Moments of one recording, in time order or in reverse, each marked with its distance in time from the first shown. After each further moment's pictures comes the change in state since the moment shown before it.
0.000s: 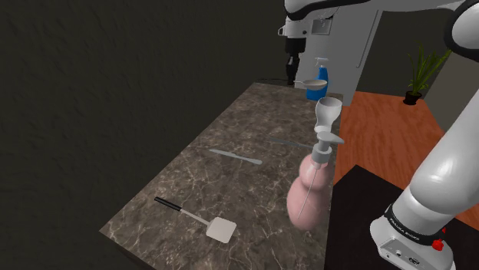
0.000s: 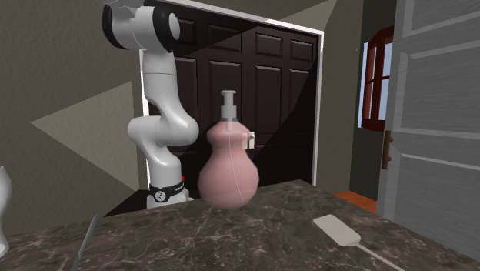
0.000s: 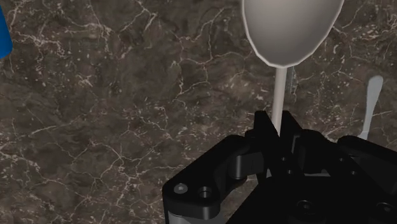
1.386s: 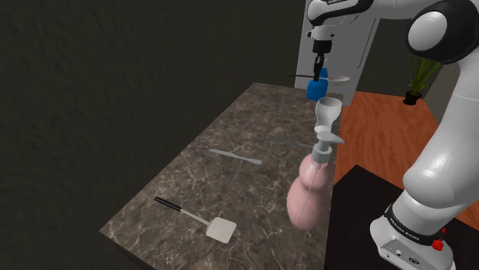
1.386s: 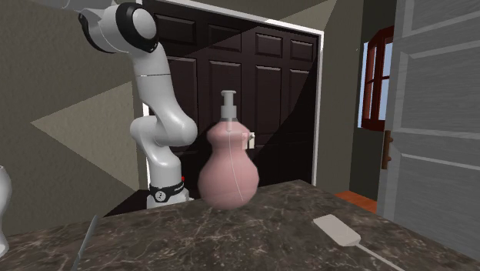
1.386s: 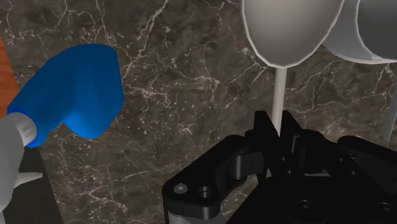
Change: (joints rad) arm -0.178 0.172 -0.147 0.133 0.000 0.015 -0.327
